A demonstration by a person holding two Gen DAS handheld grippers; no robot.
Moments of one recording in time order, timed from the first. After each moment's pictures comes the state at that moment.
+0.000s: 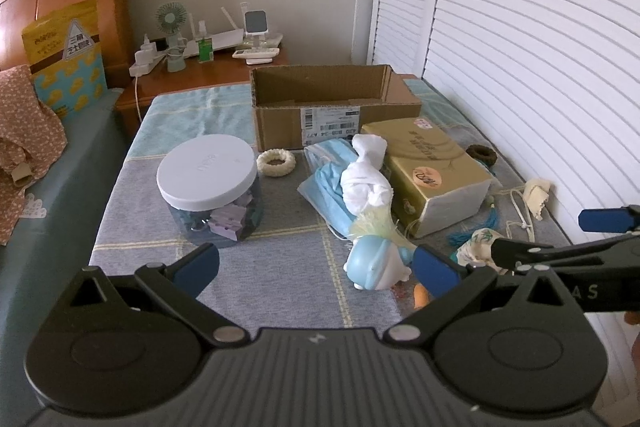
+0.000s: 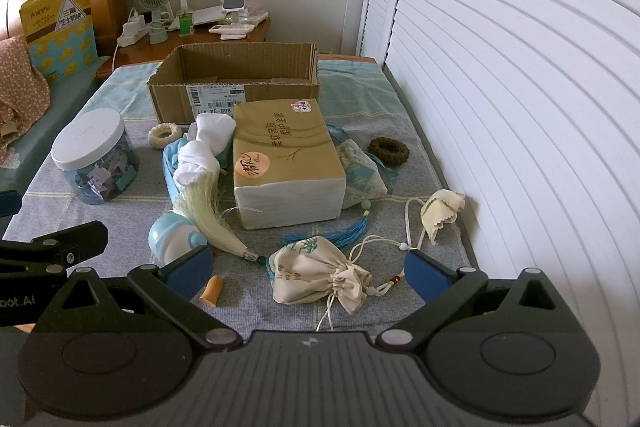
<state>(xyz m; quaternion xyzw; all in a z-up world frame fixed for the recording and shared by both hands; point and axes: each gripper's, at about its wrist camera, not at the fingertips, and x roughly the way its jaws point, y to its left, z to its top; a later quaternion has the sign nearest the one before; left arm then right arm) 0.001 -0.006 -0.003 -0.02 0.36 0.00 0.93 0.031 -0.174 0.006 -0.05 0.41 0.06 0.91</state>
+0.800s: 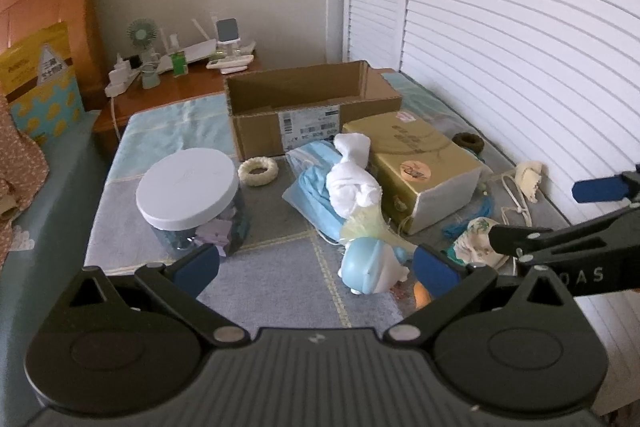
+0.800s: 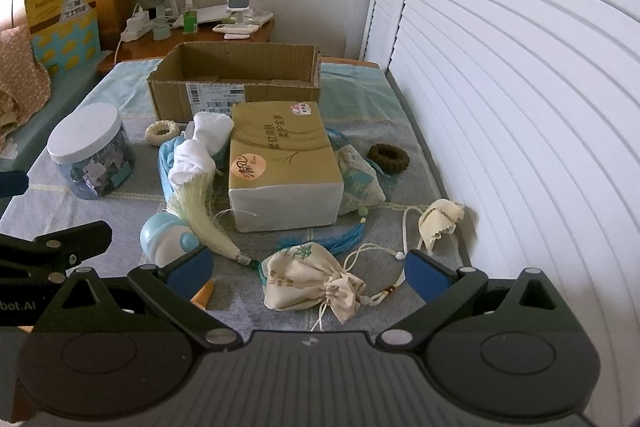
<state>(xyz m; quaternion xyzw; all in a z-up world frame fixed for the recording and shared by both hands) 0.010 -0.009 -0.009 0.02 0.35 -0.05 0.93 0.037 -0.174 0.003 -0.08 0.40 0.07 0.91</state>
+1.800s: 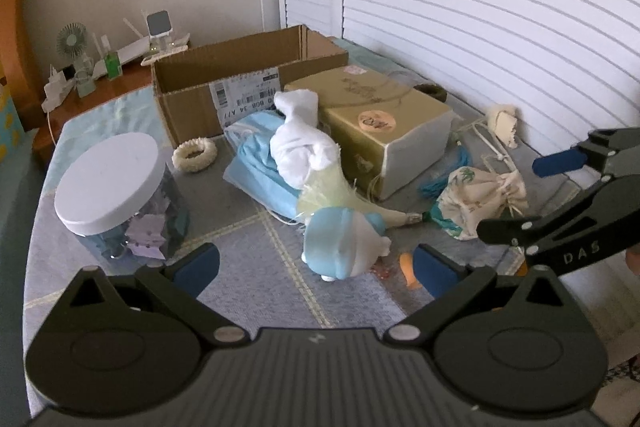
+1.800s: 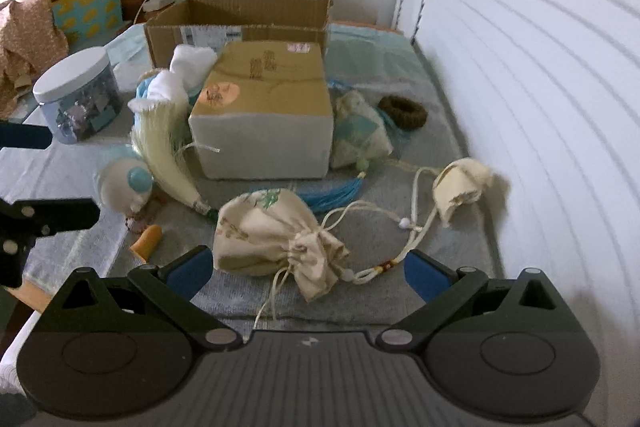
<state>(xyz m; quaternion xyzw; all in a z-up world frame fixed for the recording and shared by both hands) 0.034 -0.019 -0.057 0.06 0.37 -0.13 0.92 0.057 -0.211 -0.064 -0.08 0.42 0.13 0.90</state>
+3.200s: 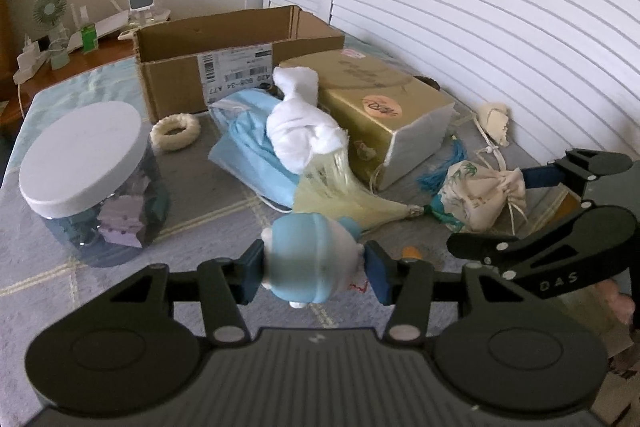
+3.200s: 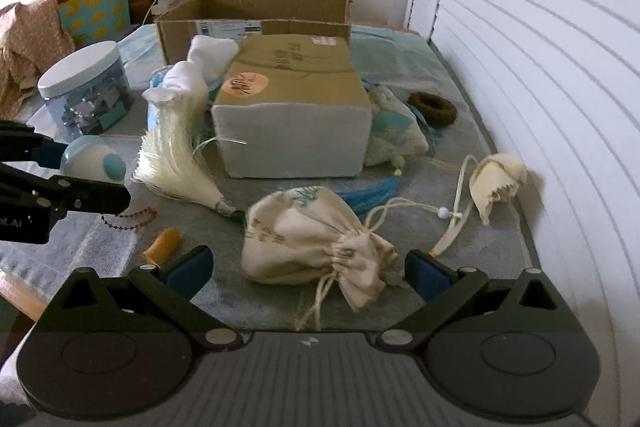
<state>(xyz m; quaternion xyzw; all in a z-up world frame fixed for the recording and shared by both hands) 0.048 0.000 -0.071 0.02 0.39 -0.18 0.91 0.057 -0.190 -0.081 -0.08 0.40 0.13 0.90</state>
